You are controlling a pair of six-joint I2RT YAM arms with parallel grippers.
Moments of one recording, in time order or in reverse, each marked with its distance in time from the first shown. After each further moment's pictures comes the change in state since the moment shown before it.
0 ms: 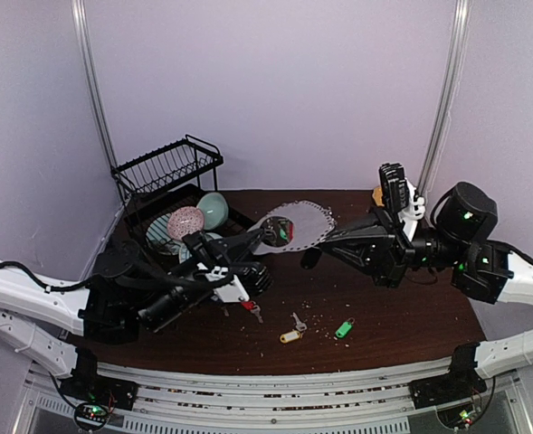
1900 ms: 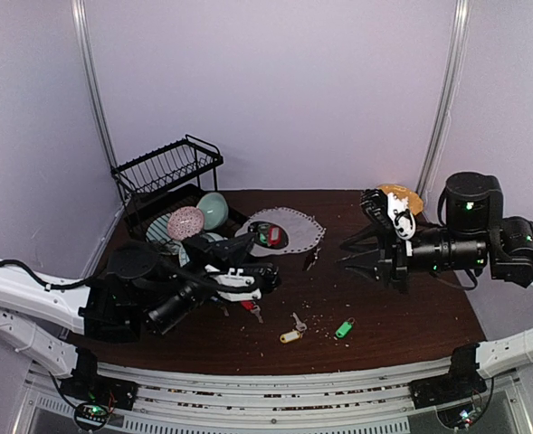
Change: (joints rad) left arm -0.008 0.017 0.031 -0.175 -0.196 0.076; right arm 0.110 -0.032 0.264 -0.805 0.482 -0.413
